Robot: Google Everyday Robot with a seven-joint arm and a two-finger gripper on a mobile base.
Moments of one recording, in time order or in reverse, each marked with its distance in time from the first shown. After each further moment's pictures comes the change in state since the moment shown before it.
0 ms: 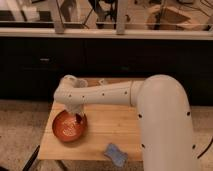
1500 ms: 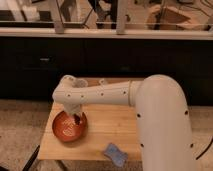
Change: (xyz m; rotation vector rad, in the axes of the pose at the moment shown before) arm -0.005 -0.010 0.001 0.018 -0.020 -0.042
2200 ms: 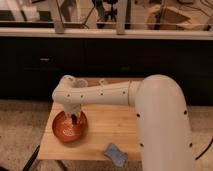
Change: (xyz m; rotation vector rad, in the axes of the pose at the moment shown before) arm -0.002 -0.004 0.001 0.009 -0.008 -0.019
